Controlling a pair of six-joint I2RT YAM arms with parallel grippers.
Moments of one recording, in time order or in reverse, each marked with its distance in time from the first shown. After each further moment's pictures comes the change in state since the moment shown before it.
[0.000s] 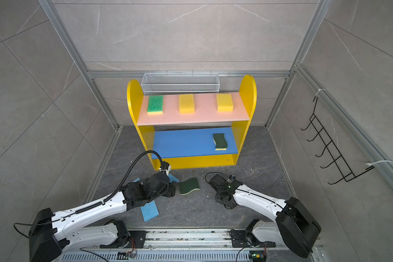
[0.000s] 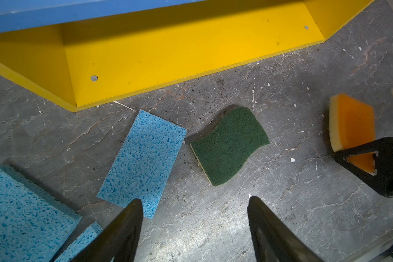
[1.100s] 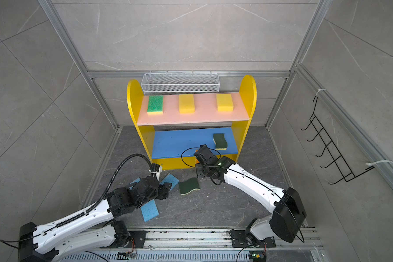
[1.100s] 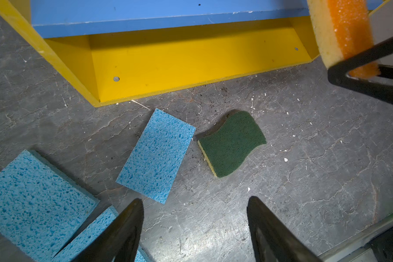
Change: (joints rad) left arm 0.000 -0.200 -0.064 -0.066 -0.031 -0.045; right arm 0.019 0.198 0.561 0.001 -0.016 -0.593
